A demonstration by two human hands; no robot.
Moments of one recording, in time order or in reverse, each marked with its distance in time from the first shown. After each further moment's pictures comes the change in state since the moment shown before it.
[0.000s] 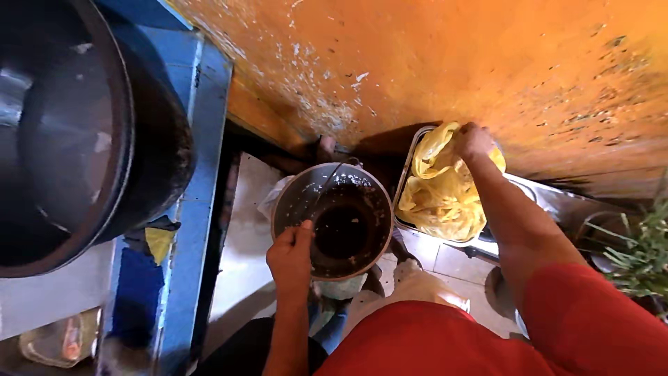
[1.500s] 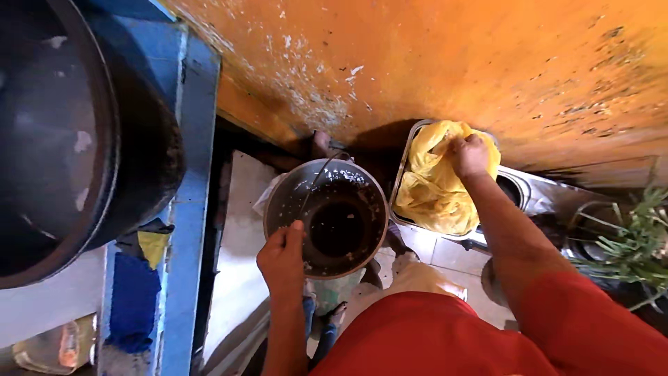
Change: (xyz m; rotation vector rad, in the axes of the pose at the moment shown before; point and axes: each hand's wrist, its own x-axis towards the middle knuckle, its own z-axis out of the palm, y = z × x) left_hand 0.003 -0.002 -0.010 0.014 0.016 0.035; right_hand -0.039 0.034 0.014 -0.150 0.050 -0.368
